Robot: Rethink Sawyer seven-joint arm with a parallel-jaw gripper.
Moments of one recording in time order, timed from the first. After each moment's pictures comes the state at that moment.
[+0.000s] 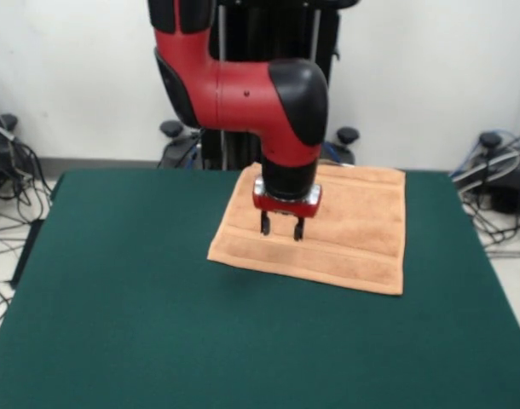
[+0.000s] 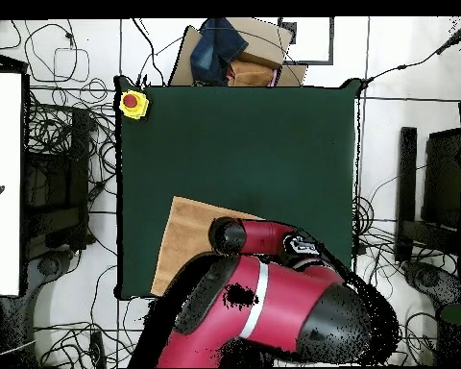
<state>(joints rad) -0.30 -0.18 0.04 1.66 -0.24 0.19 1.88</state>
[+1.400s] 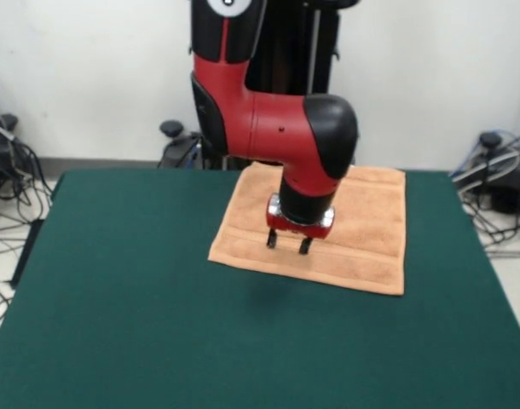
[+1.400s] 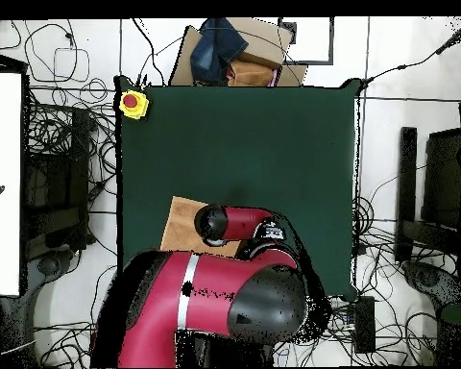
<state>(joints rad) -0.13 -0.09 -0.07 1.51 -0.14 0.31 1.88</state>
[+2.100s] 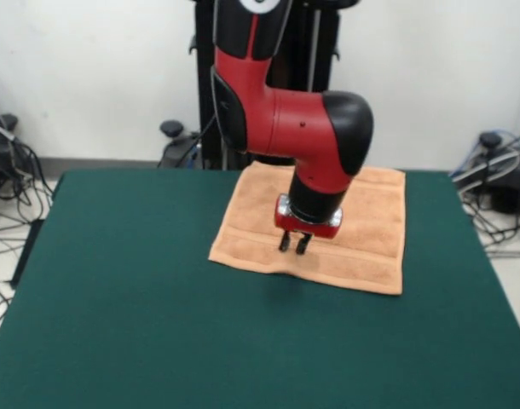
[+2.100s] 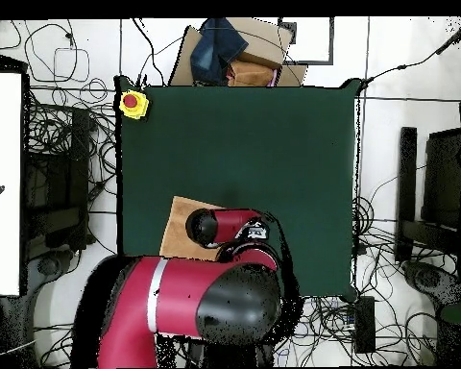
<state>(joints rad) -0.06 -0.08 -0.12 1.51 -0.12 0.25 1.88</state>
